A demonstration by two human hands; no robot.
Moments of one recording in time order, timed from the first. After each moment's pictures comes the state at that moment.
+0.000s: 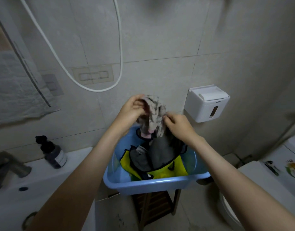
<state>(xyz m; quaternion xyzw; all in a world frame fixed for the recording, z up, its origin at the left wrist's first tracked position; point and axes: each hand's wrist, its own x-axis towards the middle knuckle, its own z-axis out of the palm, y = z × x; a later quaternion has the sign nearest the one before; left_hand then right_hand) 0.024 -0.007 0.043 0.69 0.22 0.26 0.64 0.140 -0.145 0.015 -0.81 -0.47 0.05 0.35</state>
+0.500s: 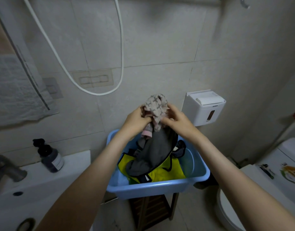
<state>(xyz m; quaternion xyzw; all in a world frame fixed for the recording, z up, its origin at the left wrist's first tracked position) 0.035 -0.016 0.033 0.76 0.26 0.21 0.55 0.143 -0.146 0.034 -0.70 -0.45 0.21 0.52</state>
